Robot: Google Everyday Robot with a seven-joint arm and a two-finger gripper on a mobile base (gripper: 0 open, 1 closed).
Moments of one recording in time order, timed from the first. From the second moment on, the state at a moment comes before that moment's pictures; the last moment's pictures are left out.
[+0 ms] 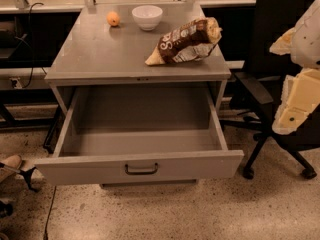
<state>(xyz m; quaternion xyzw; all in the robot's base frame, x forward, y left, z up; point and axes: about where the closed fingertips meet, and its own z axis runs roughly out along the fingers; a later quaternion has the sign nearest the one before) 0.438 -0.217 0.977 -0.60 0.78 -0.03 0.16</state>
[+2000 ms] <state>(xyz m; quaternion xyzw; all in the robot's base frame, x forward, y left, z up) 0.407 -0.148 0.701 -0.52 0.85 0.11 0.04</state>
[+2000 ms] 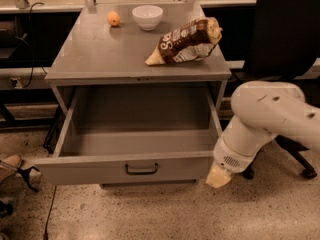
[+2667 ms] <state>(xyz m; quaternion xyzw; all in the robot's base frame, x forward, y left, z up) 0.461 -0.129 0.650 -0.51 0.85 0.06 0.11</state>
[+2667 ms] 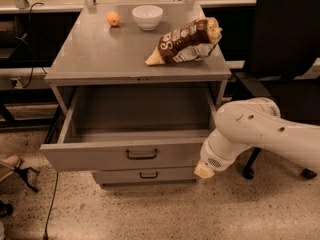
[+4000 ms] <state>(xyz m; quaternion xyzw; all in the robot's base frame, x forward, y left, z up) 0.525 -0.114 0.656 -0.53 0.82 0.05 0.19</state>
